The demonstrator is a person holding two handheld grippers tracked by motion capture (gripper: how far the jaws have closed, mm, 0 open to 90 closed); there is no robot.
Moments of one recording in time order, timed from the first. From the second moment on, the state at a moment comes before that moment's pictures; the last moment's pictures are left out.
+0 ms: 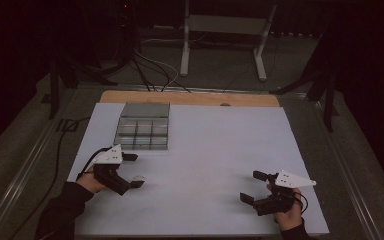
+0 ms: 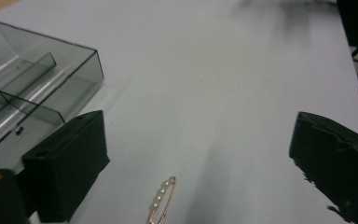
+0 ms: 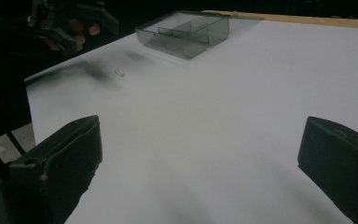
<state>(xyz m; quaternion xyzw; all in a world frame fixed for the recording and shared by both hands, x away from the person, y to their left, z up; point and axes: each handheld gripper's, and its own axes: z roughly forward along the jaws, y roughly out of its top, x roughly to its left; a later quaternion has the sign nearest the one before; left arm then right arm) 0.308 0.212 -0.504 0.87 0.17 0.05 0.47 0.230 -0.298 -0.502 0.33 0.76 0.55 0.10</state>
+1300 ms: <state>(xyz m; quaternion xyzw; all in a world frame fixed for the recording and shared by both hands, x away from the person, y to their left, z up) 0.330 0.209 -0.540 0.91 0.14 0.04 0.37 0.231 -0.299 -0.504 0.33 0.76 0.55 0.09</state>
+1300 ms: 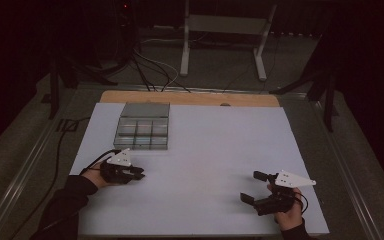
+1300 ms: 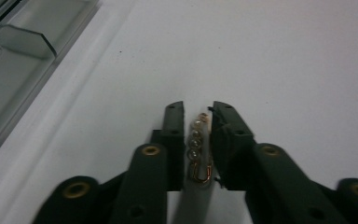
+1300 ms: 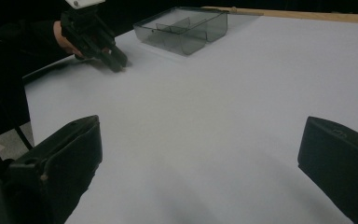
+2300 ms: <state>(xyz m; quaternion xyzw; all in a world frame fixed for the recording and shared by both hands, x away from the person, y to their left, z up) 0.337 0.206 -0.518 0.90 0.17 0.03 0.40 0.231 -0.299 -0.504 0.33 0.76 0.55 0.10</state>
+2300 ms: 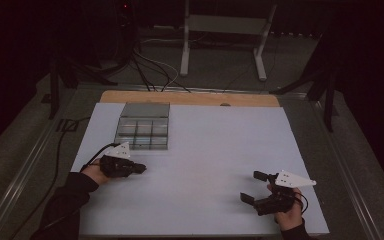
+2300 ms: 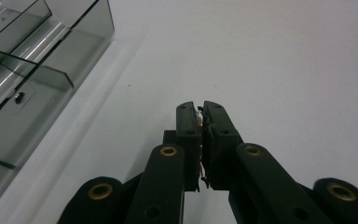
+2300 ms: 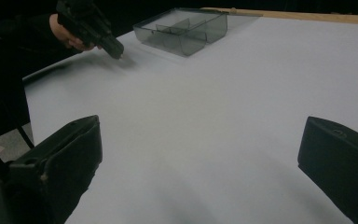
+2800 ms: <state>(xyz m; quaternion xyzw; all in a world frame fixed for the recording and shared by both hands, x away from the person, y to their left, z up) 0.343 0.208 -0.505 0.88 0.18 0.05 0.43 0.231 -0.299 -0.504 0.33 0.76 0.55 0.10</state>
